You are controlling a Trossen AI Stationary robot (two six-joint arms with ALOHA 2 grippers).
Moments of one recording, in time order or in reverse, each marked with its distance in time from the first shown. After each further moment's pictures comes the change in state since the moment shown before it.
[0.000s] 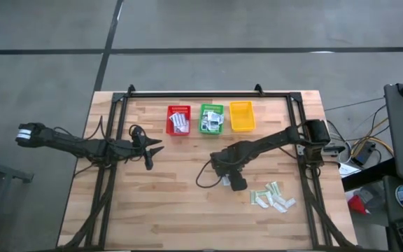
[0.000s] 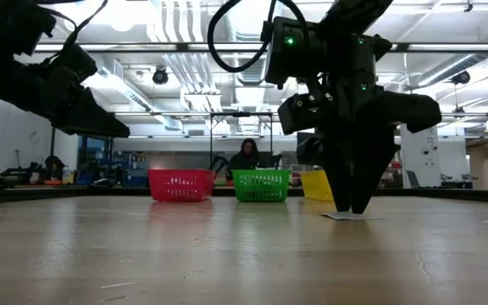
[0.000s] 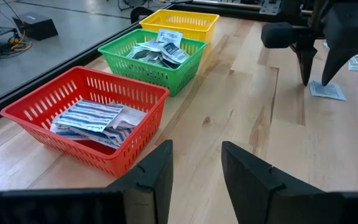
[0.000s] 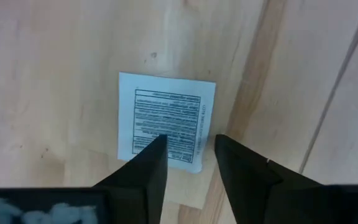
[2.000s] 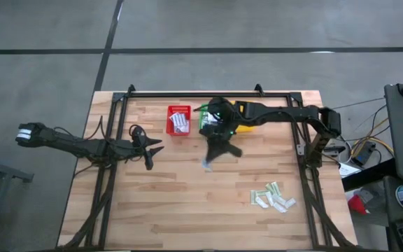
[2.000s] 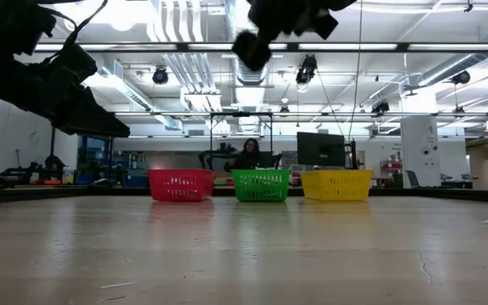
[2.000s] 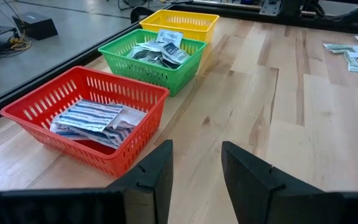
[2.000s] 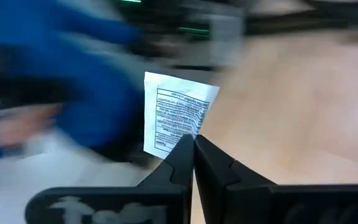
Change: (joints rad) left arm 0.000 0.000 0.000 0.001 0.000 -0.004; right arm -0.296 -0.199 0.260 0.321 -0.888 0.063
